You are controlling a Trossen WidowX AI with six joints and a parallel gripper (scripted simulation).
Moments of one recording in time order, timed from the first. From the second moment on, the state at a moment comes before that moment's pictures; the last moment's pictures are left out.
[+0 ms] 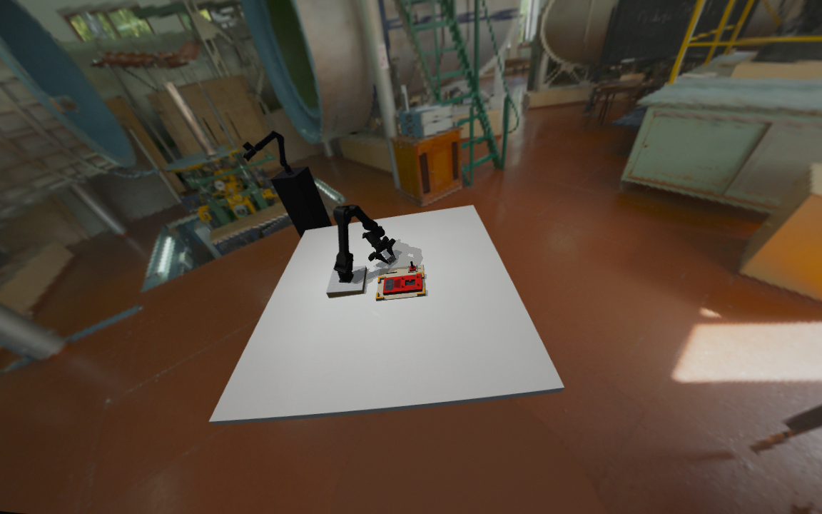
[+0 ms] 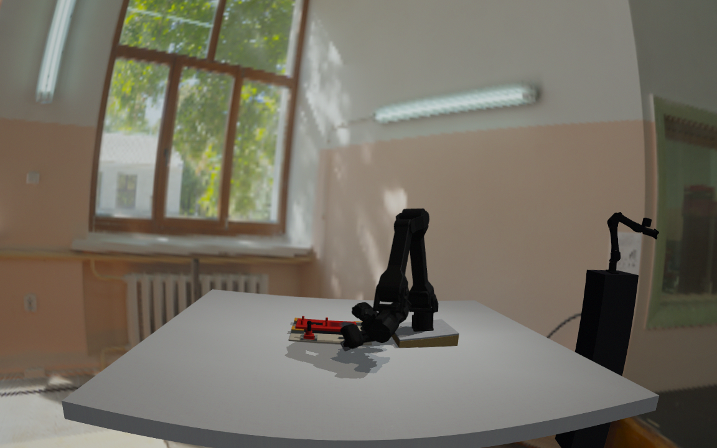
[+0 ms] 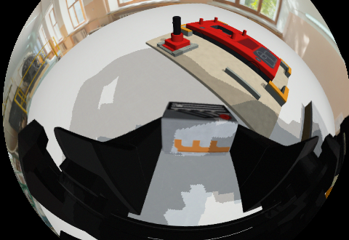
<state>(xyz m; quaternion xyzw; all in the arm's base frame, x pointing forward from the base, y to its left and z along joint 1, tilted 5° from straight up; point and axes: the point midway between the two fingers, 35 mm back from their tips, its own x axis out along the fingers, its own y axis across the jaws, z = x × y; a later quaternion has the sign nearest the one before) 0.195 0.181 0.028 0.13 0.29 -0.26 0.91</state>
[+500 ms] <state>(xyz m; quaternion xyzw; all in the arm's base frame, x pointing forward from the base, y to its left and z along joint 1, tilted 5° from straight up) 0.195 0.181 0.028 0.13 0.29 -0.26 0.91</state>
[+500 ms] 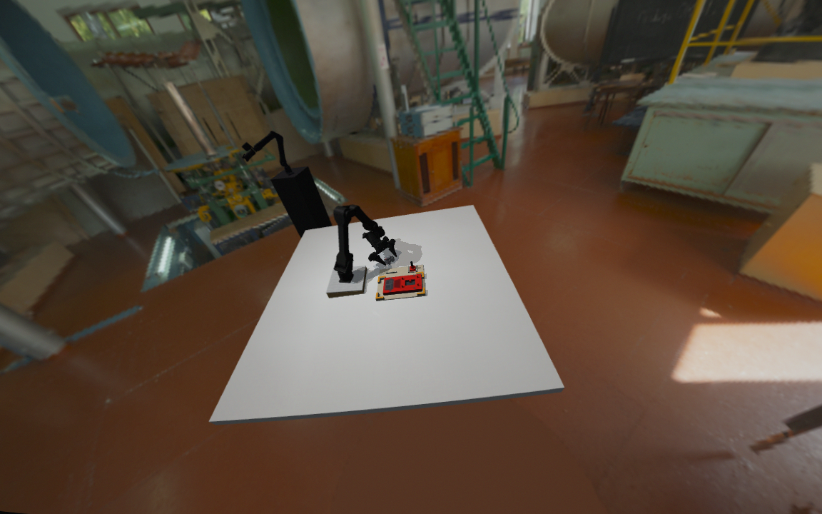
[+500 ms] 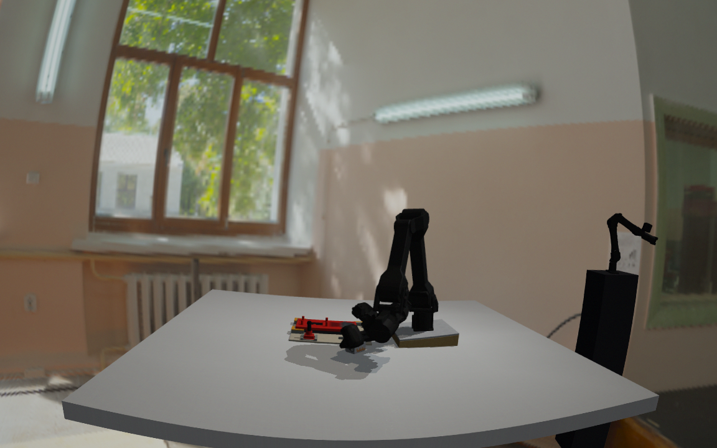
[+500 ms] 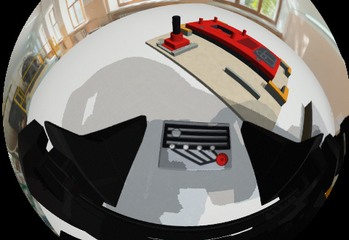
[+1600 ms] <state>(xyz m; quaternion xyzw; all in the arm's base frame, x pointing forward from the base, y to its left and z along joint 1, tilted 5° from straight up) 0.168 0.197 0.056 0.13 0.29 -0.26 0.91</state>
